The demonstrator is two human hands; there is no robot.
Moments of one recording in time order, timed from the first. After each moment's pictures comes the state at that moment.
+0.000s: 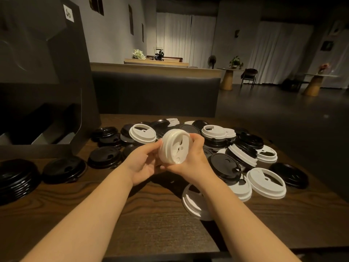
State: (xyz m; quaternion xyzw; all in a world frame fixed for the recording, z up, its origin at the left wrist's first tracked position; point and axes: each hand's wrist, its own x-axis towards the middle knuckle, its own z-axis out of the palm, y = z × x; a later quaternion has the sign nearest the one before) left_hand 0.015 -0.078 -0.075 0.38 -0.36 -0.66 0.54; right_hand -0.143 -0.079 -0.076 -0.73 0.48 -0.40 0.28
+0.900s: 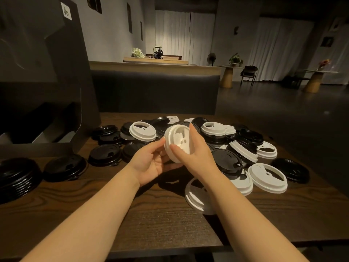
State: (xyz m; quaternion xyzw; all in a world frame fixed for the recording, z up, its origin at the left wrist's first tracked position) left_hand 0.003 -0.068 -0.076 0.31 -0.36 -0.70 0.53; right_hand -0.146 -0.081 -0.075 -0.71 0.48 -0.43 0.31
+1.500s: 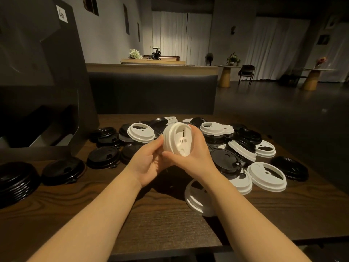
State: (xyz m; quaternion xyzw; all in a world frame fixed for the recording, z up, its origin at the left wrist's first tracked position) left_hand -0.003 -0.066 -0.073 0.29 -0.37 -0.69 0.56; right_hand -0.147 -0.080 -0.074 -0.70 0.44 -0.48 0.29
